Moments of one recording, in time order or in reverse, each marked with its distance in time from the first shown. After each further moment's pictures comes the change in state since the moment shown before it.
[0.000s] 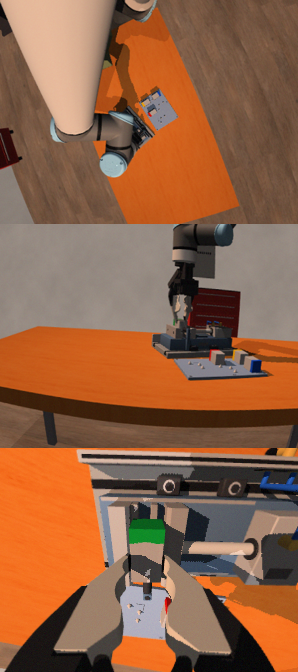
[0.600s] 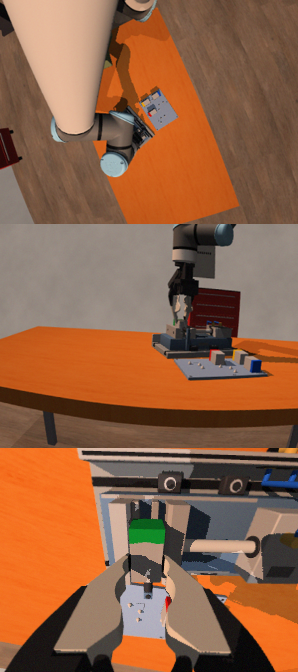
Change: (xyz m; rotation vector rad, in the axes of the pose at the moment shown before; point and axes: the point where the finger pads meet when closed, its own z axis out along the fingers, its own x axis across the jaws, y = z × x) arm -0.001 0.003 0.000 0.000 0.000 0.000
